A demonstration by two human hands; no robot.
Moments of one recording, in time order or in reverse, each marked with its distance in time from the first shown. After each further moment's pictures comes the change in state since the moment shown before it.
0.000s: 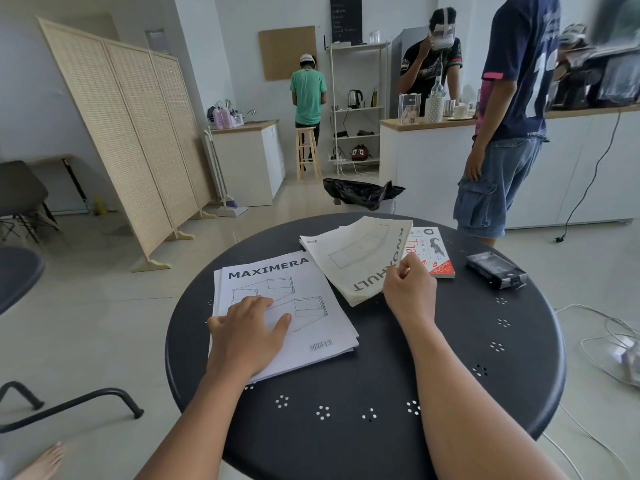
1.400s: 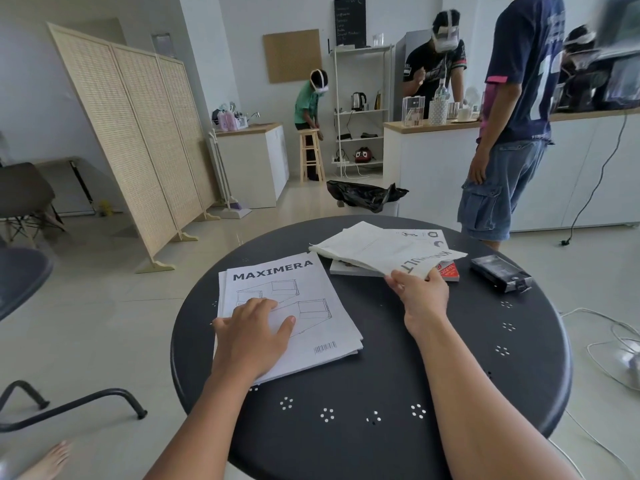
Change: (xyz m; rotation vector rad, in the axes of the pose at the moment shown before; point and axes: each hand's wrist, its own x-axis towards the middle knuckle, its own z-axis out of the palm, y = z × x) left_hand 0.000 -0.002 0.002 0.010 0.007 0.008; right_hand 0.011 0.004 -0.002 0.837 -0.006 0.397
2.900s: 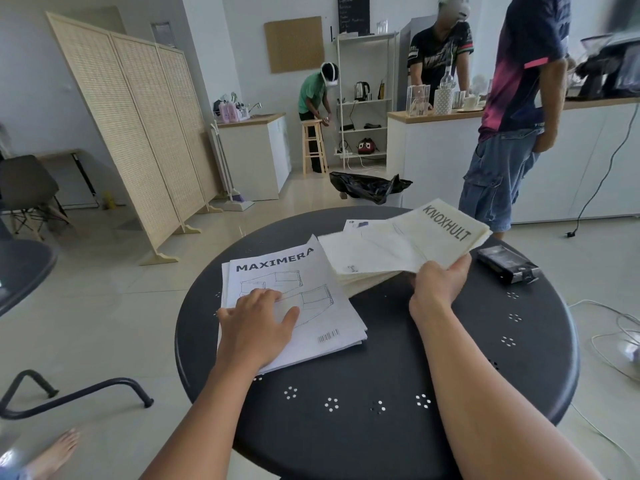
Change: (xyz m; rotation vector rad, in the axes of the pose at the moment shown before) left_hand -0.002 0.003 -0.003 -0.015 0.005 -0.002; right_hand 0.006 0.000 0.004 -0.045 0.259 -0.191
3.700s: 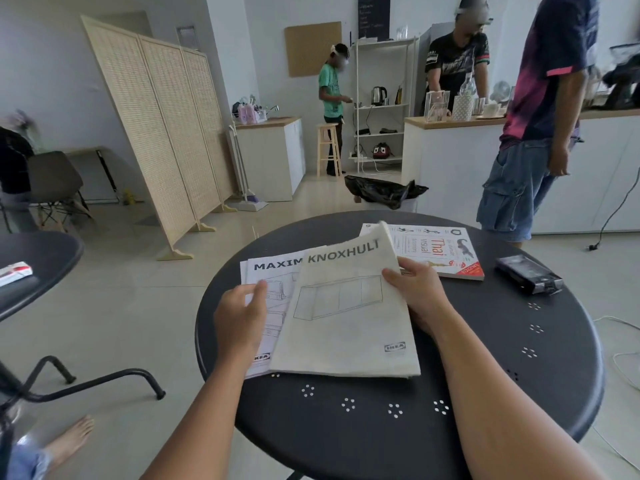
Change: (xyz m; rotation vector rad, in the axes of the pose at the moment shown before) left_hand -0.003 -0.018 -0.021 -0.817 0.289 -0.396; right_hand -0.016 0.005 0.005 -0.471 -0.673 0.120
